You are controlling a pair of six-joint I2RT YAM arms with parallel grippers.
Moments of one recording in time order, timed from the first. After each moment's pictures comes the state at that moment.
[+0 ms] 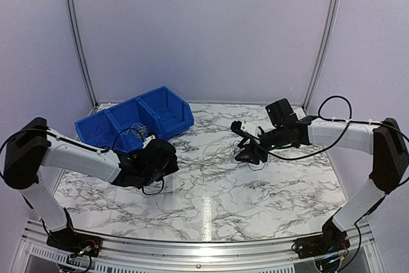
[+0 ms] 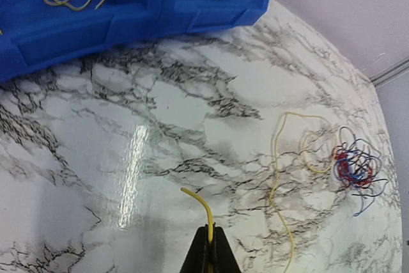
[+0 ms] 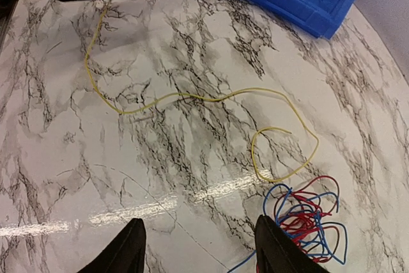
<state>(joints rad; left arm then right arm) -1.00 1.71 0.85 0.09 -0.54 -1.08 0.52 1.54 1.01 -0.32 -0.53 -0.59</state>
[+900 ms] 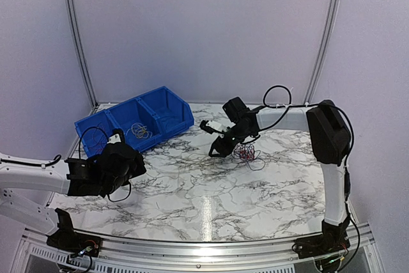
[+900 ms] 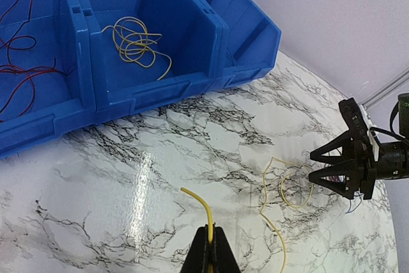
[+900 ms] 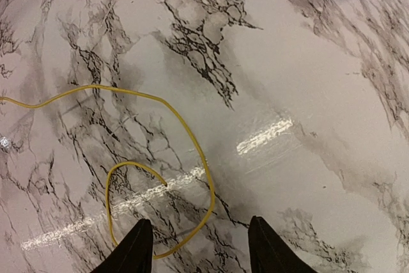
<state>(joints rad) -1.01 1.18 0.58 -0.05 -0.66 -1.00 0.62 2.14 1.57 -0.48 -0.37 -0.34</state>
